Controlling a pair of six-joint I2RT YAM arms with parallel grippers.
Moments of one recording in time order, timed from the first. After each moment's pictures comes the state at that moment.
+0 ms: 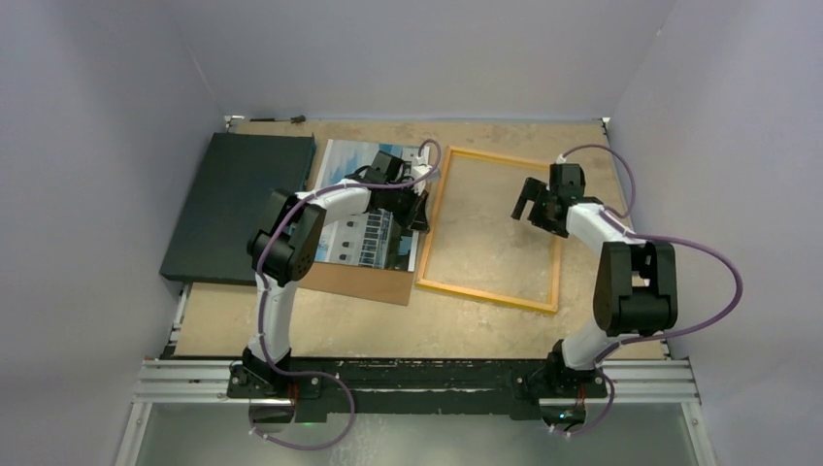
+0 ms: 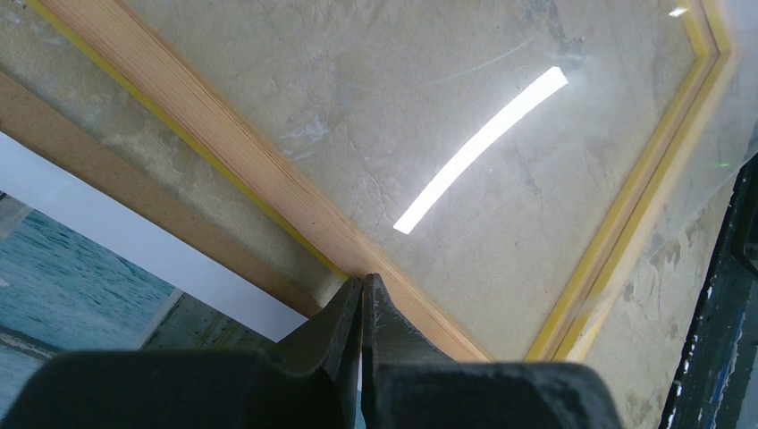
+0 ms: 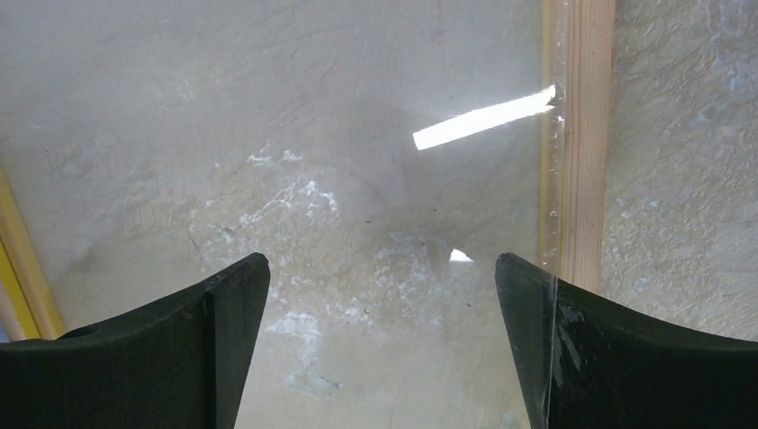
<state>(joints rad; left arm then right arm) -0.51 2.14 1.48 -0.25 0.70 0.08 0.01 1.61 0.98 -0.31 0.02 0.38</state>
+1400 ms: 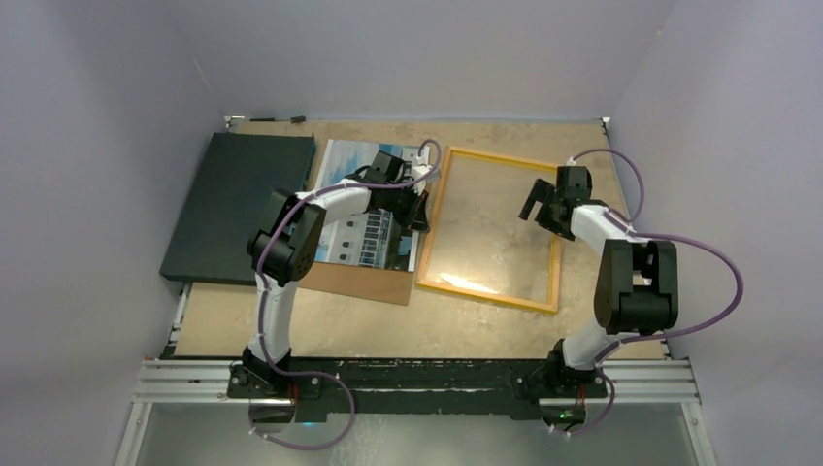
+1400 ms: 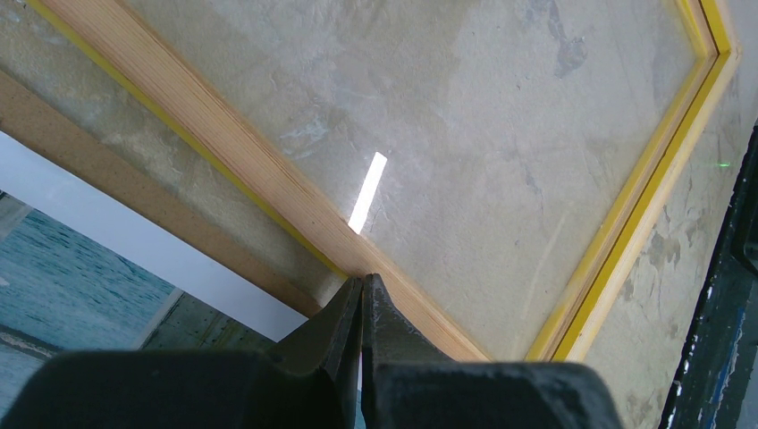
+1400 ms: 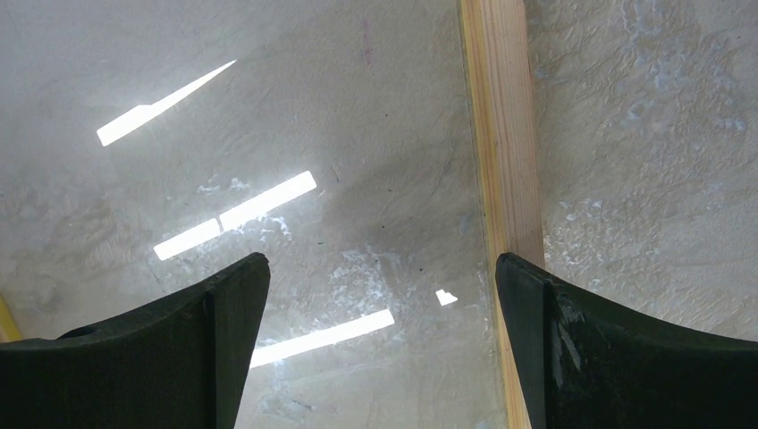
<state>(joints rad) -0.51 2.14 1.48 -0.26 0.70 0.08 -0.04 1.62 0.95 -0.28 0.05 0.40</state>
